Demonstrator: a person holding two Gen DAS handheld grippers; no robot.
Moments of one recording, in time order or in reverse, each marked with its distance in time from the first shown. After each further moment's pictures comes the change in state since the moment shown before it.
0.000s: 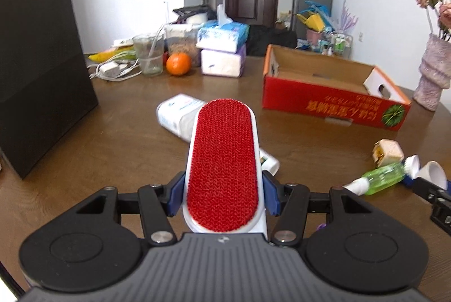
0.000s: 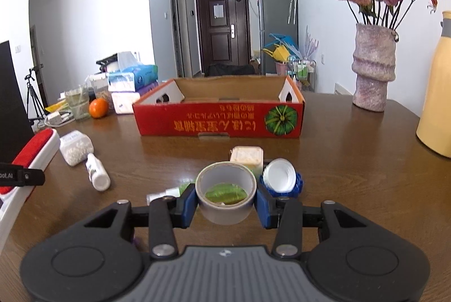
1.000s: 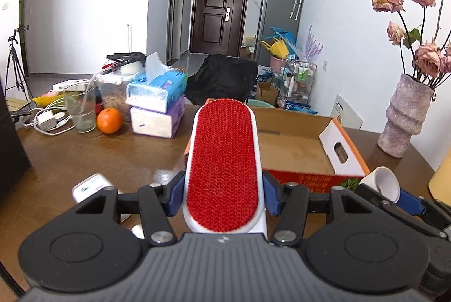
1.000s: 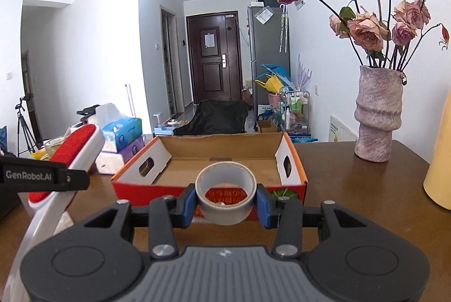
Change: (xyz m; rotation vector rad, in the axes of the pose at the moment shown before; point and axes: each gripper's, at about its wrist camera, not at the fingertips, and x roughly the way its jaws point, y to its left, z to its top) left arm 0.048 -0.080 0.101 -0.005 -0.096 -0.154; right arm 0.054 -0.012 0.095 0.024 -0.127 -0.032
